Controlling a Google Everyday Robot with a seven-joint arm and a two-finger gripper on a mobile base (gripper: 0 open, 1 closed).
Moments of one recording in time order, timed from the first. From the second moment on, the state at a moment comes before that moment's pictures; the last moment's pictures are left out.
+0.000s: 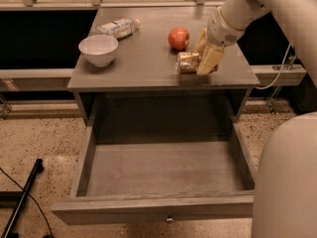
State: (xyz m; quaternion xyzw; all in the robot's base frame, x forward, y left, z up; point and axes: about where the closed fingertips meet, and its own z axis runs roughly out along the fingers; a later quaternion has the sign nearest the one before) arm 0.704 -0.132 0.878 -0.73 0.63 0.02 0.25
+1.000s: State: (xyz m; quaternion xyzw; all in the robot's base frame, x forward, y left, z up) arm 0.704 -0.123 0.862 -0.73 0.64 0.04 0.24
